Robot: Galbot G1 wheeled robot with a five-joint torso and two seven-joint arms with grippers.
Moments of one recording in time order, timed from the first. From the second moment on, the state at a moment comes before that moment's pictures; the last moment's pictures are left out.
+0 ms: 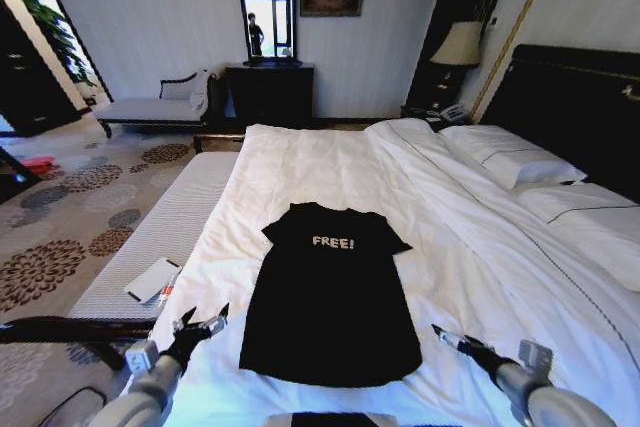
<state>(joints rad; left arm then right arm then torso) 1.97 -1.02 -0.66 -2.30 -0.81 0.22 -0.23 -2.04 0.93 0.92 2.12 1.07 -0.44 0.17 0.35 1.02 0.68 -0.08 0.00</state>
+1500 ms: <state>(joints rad) 2.08 -0.96 -0.51 -2.25 -0.83 0.27 -0.14 -2.02 0.94 0.90 2.08 1.05 -0.46 0.20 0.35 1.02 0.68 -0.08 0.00</state>
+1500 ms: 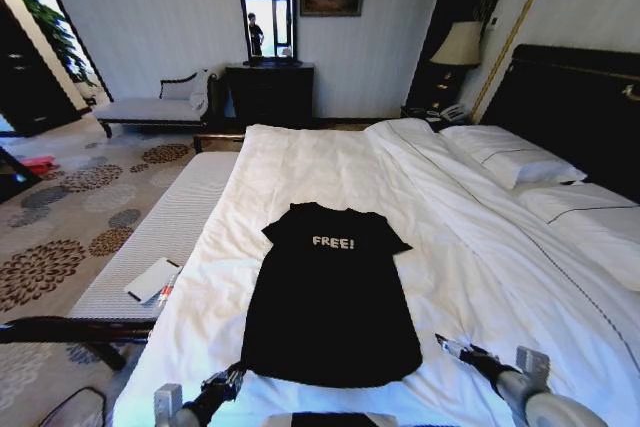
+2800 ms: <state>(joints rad) 2.09 -0.99 -0.51 -2.24 -0.83 0.26 -0.14 -2.10 0.96 0.96 2.25 1.40 -0.53 0.18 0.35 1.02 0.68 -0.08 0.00</state>
